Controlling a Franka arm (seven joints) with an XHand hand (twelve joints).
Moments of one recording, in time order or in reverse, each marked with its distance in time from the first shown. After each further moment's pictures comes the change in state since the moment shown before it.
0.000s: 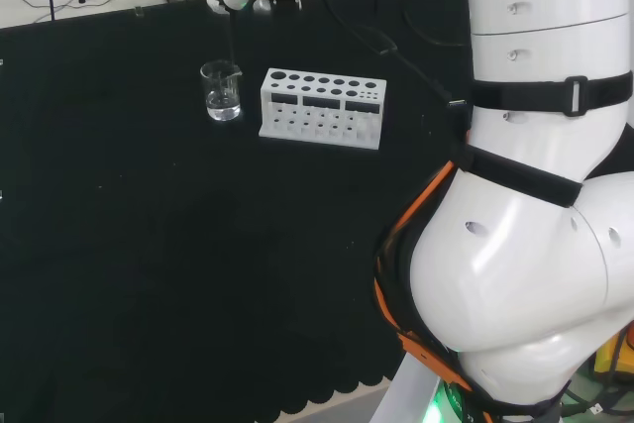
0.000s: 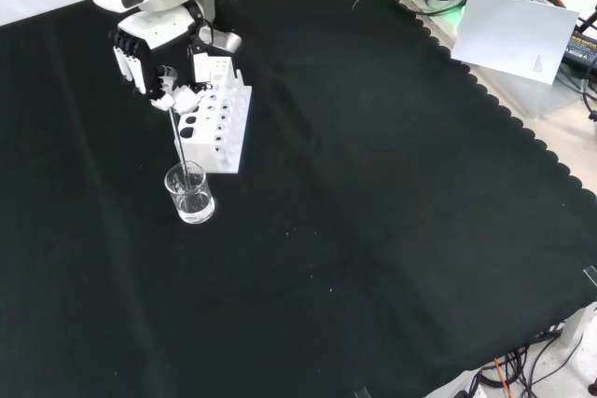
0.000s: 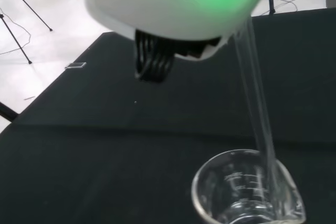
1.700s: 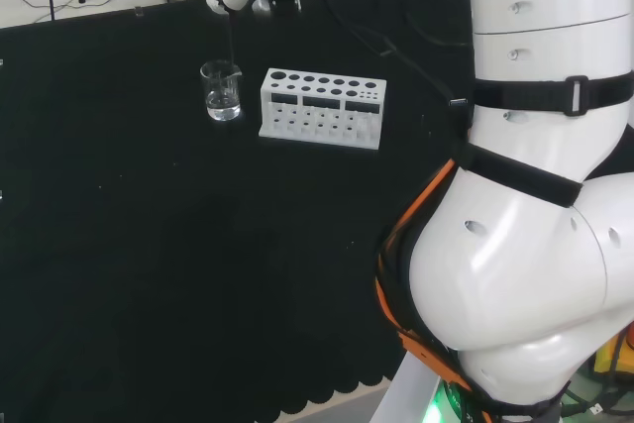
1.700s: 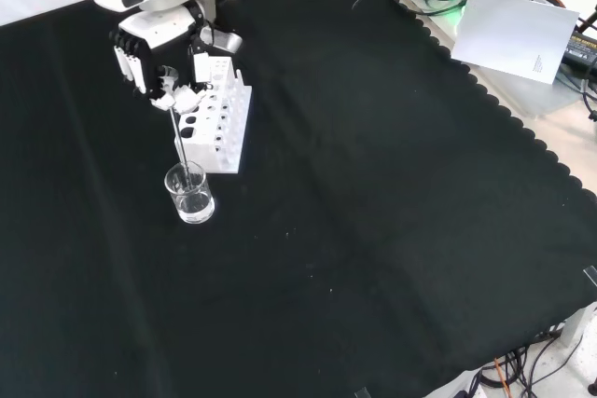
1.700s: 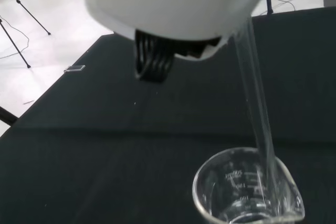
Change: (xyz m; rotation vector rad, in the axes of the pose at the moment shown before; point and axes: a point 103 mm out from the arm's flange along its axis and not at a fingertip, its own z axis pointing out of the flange) arm -0.002 -0.003 0.001 -0.005 0.012 0.017
